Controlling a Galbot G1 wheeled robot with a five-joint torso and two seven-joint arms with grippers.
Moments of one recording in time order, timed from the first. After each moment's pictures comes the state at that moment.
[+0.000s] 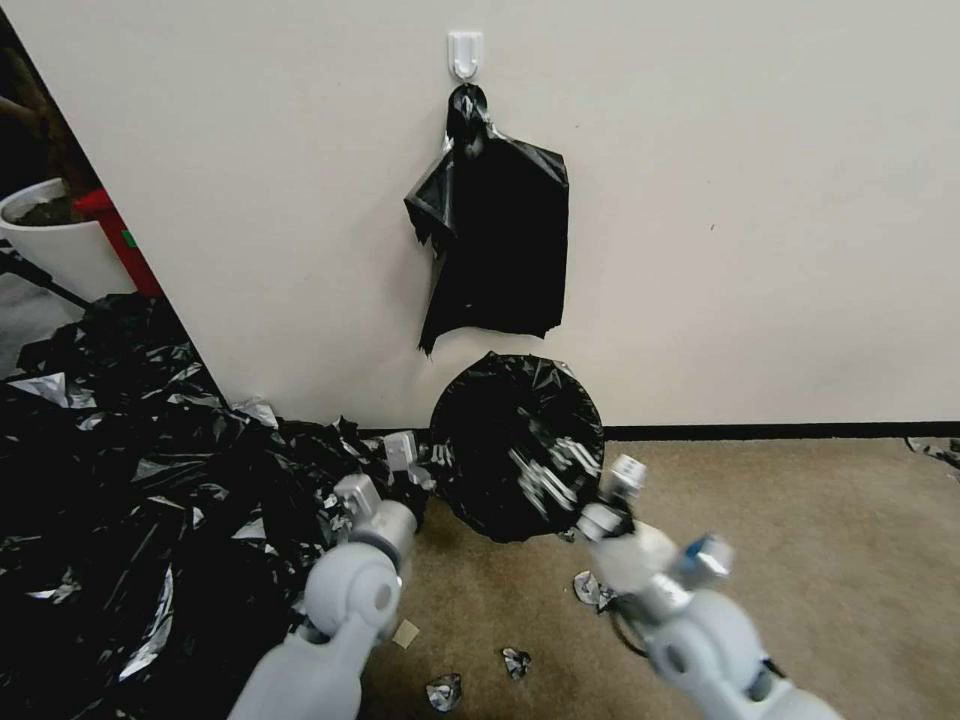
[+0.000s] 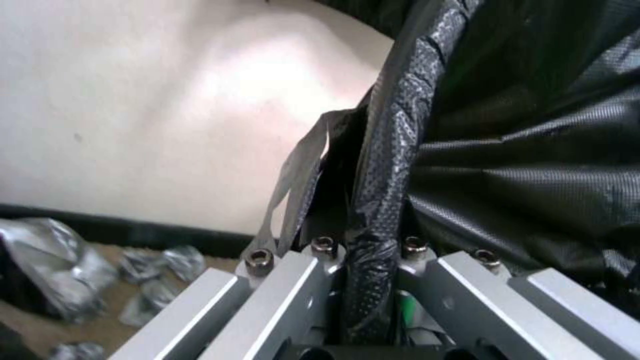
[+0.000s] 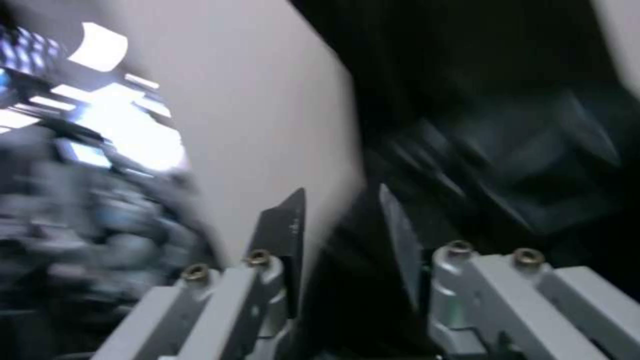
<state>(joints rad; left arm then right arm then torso) 1.32 -1.37 -0.22 -1.90 -0.51 0.12 -0.13 -1.31 1.18 0.03 2.02 0.53 0.13 0.11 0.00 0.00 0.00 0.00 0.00</state>
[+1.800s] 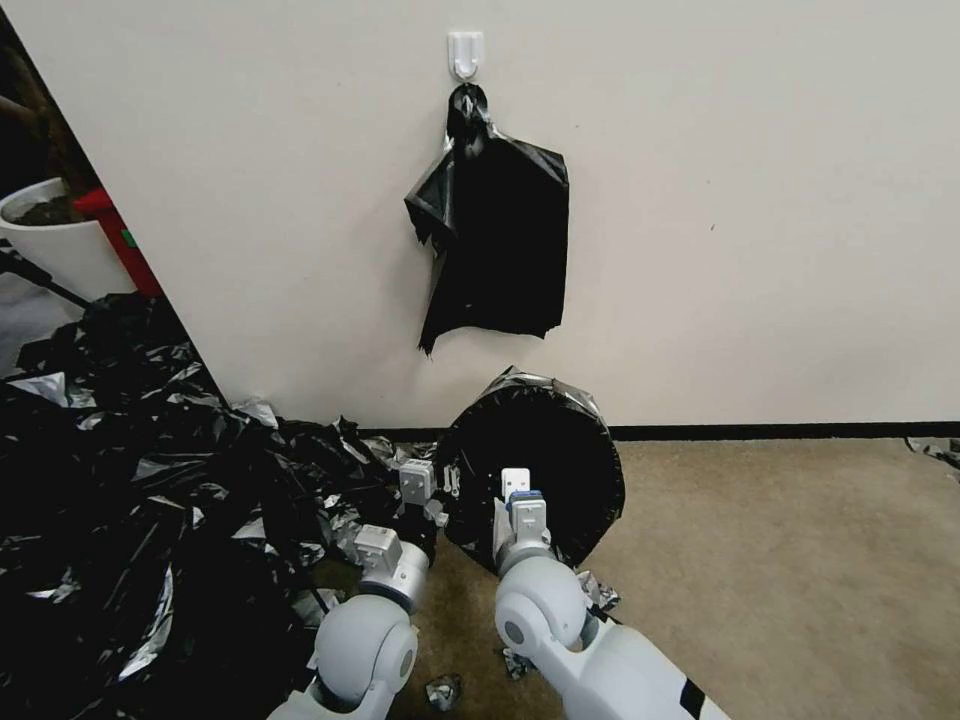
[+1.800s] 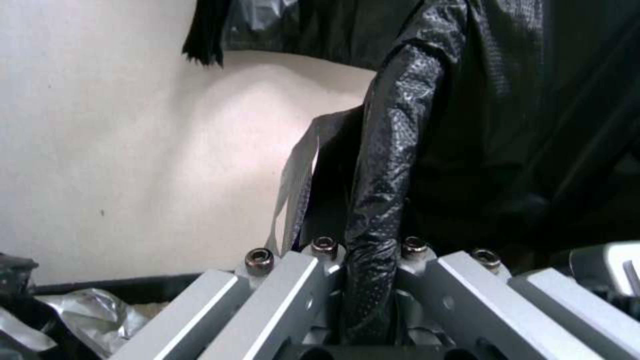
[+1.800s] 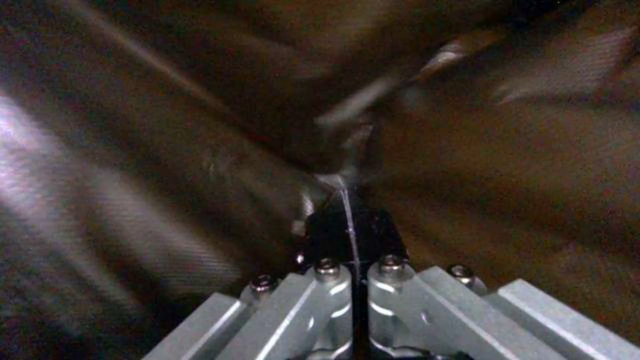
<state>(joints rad) 1.40 -1.37 -0.21 -1.96 -0.25 0.06 -0.08 -1.03 1.35 -0.21 1.73 0.52 -0.47 0.80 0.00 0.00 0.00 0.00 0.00</state>
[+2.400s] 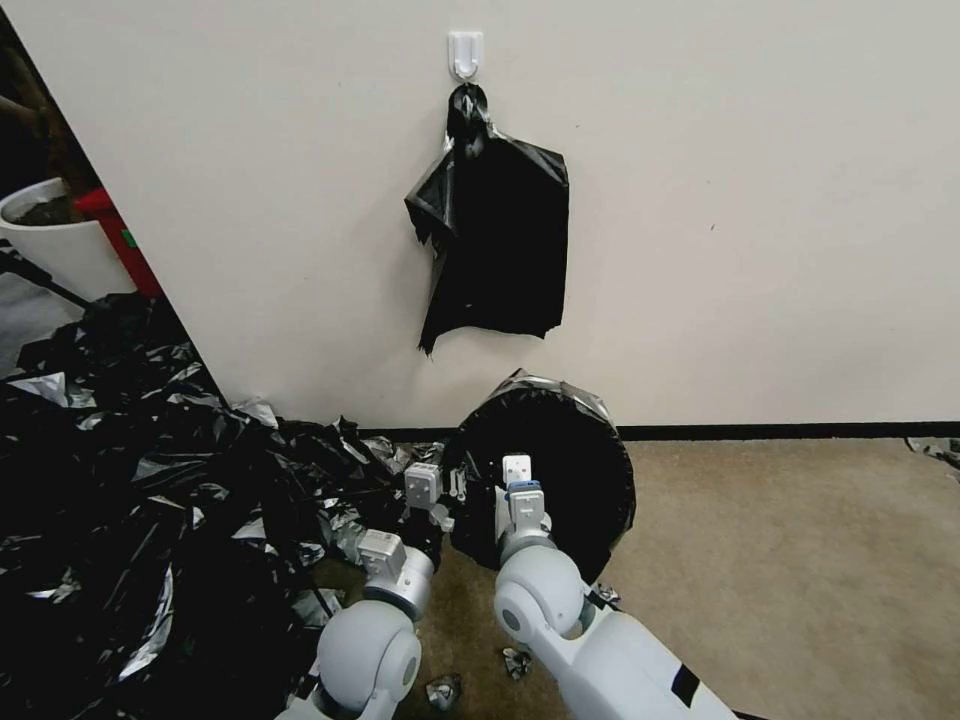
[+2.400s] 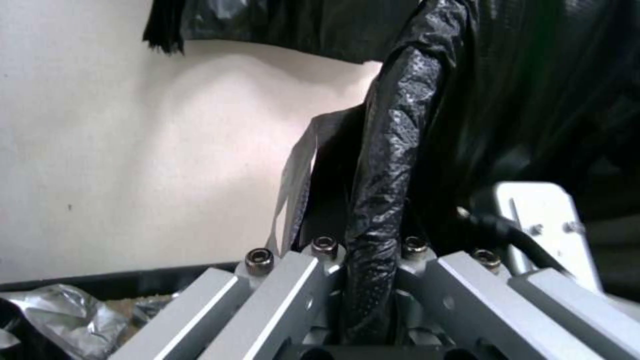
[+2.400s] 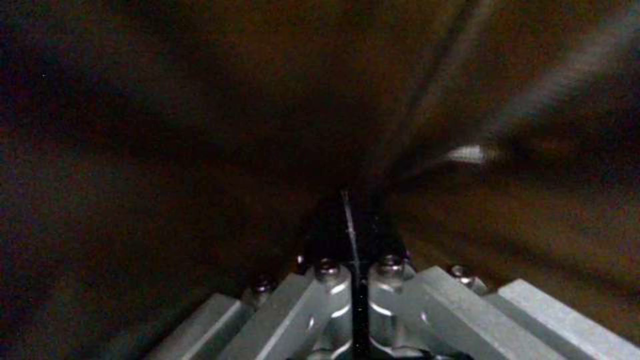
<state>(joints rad) 1.42 -1.38 -0.18 -1.97 -0.24 0.06 -0.06 -0.98 1.38 -0.19 1.66 0.51 -0.42 0.77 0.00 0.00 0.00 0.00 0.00</state>
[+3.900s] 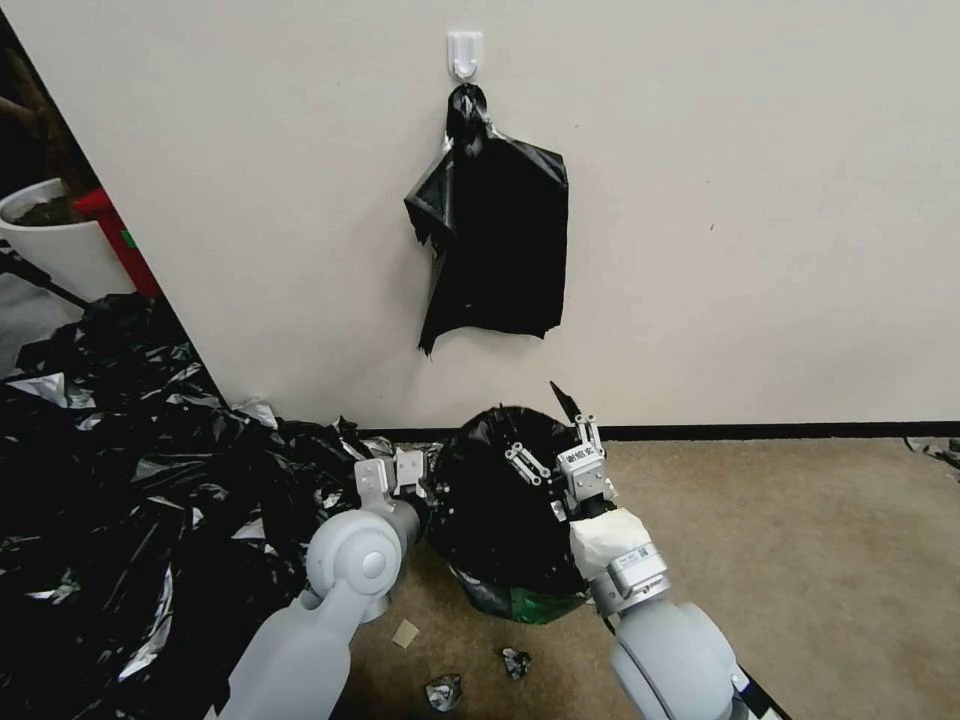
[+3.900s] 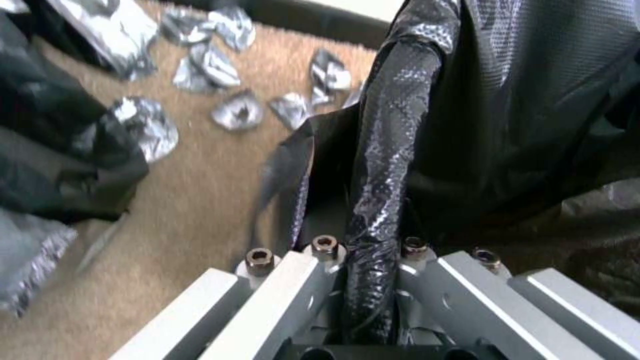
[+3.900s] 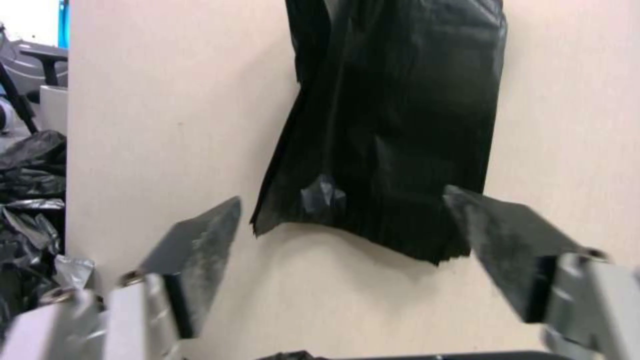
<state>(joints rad) 1.16 -1.28 -0.16 -1.93 -1.01 0.75 -0.63 -1.41 1.26 0.10 2.14 -0.10 -0.01 0.14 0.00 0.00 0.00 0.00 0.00</state>
